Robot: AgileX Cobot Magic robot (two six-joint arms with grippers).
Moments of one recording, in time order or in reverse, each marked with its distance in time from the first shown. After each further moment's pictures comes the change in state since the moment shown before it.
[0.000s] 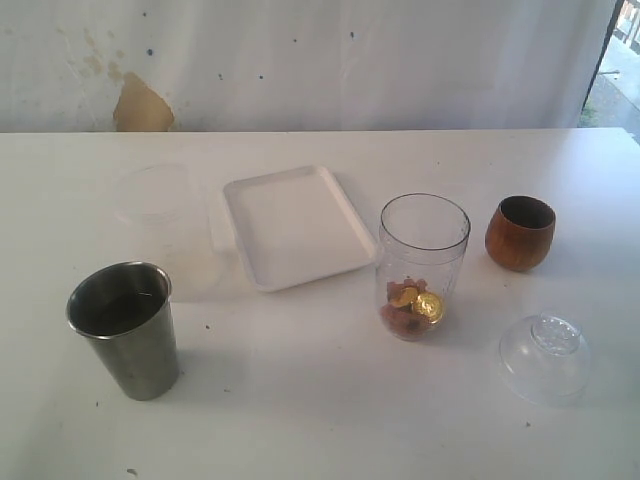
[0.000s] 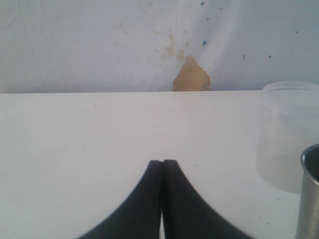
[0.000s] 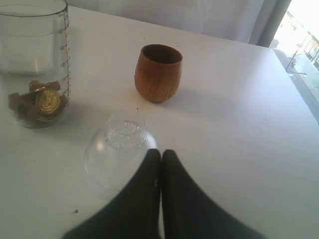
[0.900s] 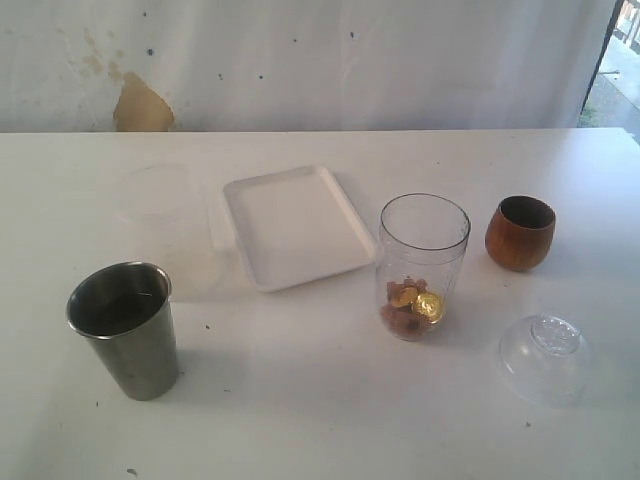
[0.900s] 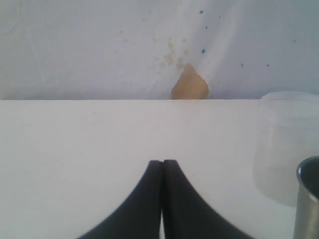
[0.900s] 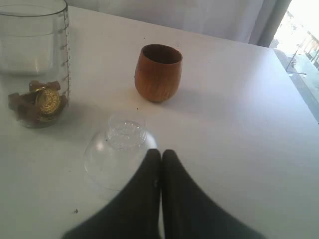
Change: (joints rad) left arm 0.000 0.000 0.000 -0.017 -0.037 -0.002; right arm 0.000 0.000 0.000 0.000 0.002 0.000
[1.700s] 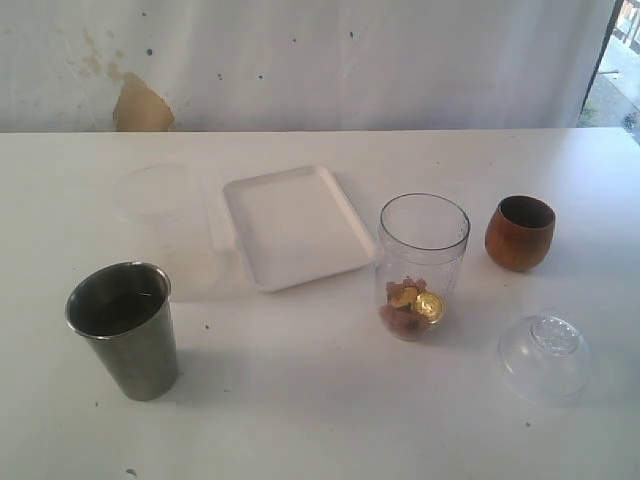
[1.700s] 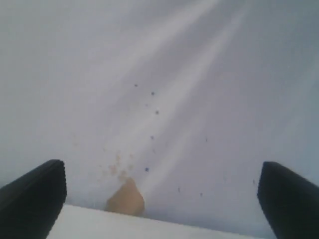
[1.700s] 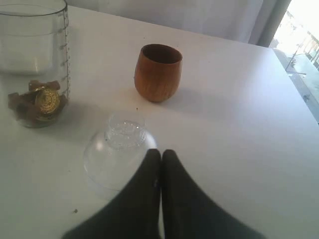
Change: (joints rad) left arm 0.000 0.093 0.000 0.137 -0.517 -0.420; right arm 0.000 0.000 0.000 0.000 0.000 0.000
